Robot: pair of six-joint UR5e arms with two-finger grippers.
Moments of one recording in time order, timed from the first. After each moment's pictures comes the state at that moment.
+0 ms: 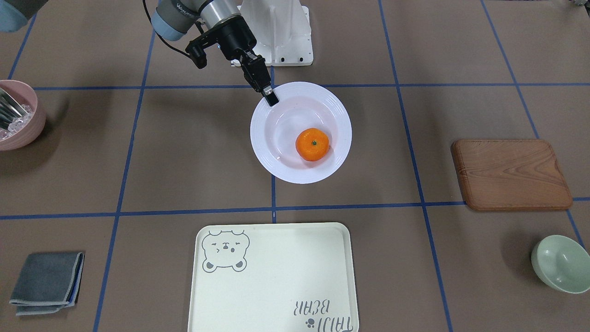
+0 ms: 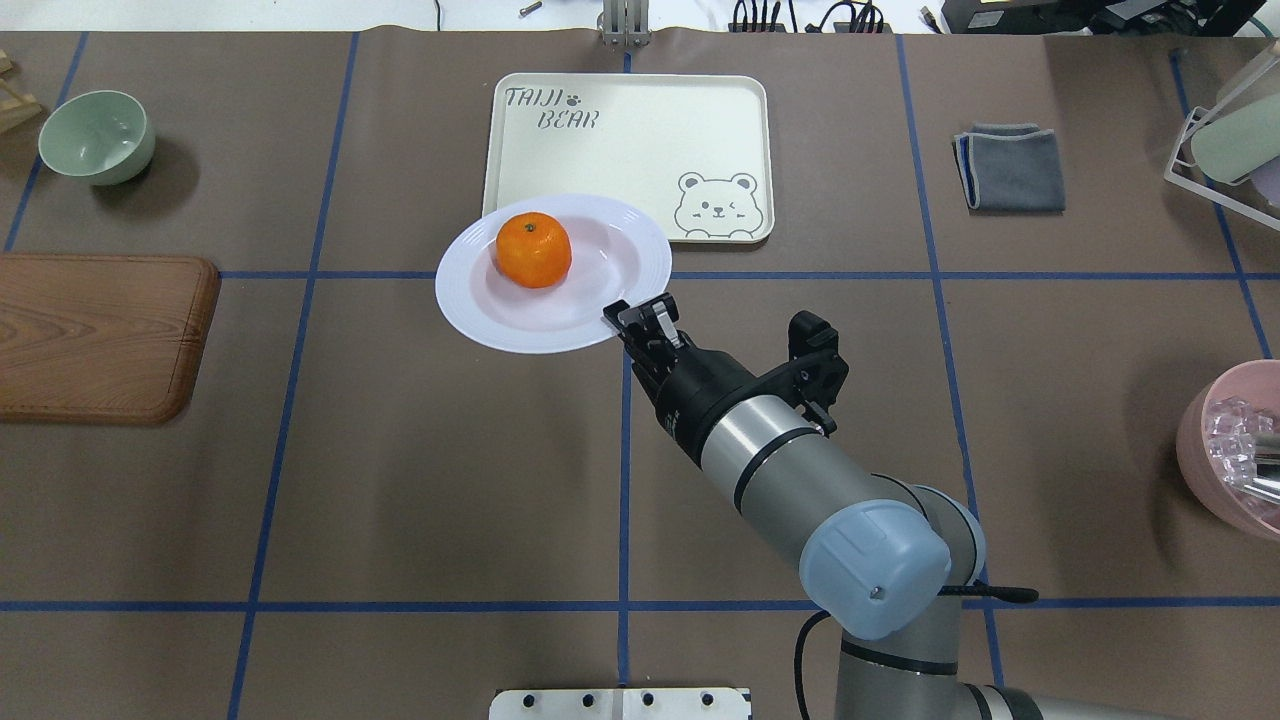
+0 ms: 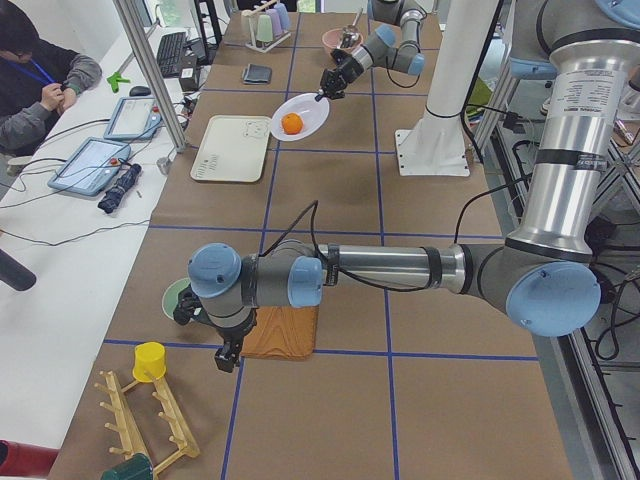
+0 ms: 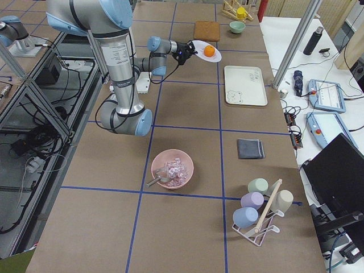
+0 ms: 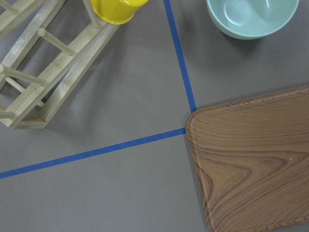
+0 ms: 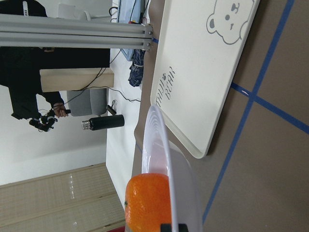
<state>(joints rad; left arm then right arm) -1.65 -1.71 -1.46 -1.54 -2.35 0.29 0.26 -1.09 1.86 -0.75 0.97 2.32</state>
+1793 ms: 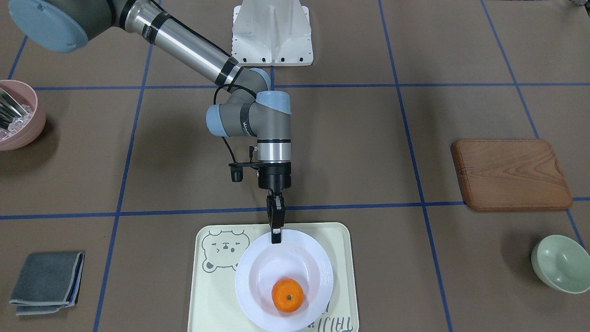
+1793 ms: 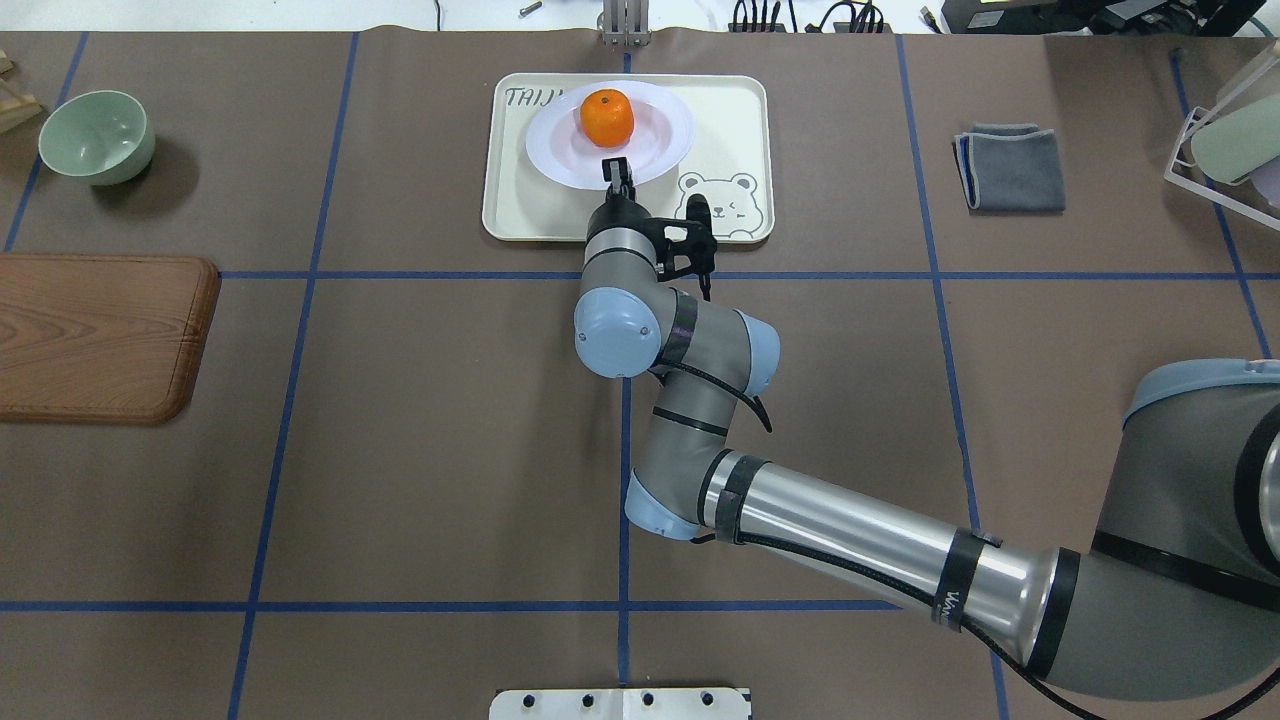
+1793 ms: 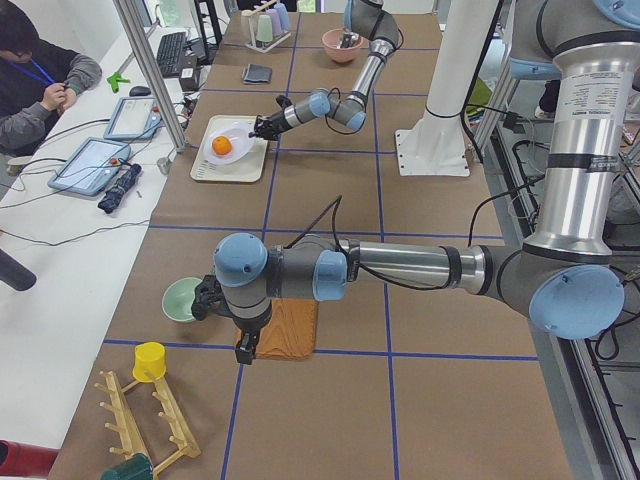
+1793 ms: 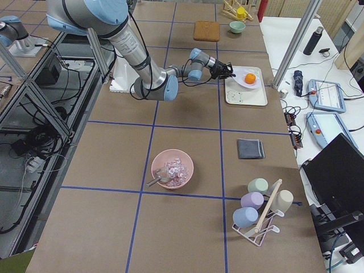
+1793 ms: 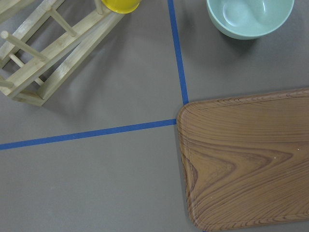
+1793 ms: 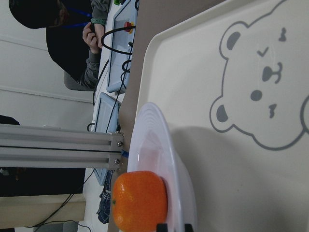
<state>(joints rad) -1.64 -1.63 -1.57 -1.55 -2.35 0.17 0.46 -0.58 0.89 -0.79 0.88 2.57</state>
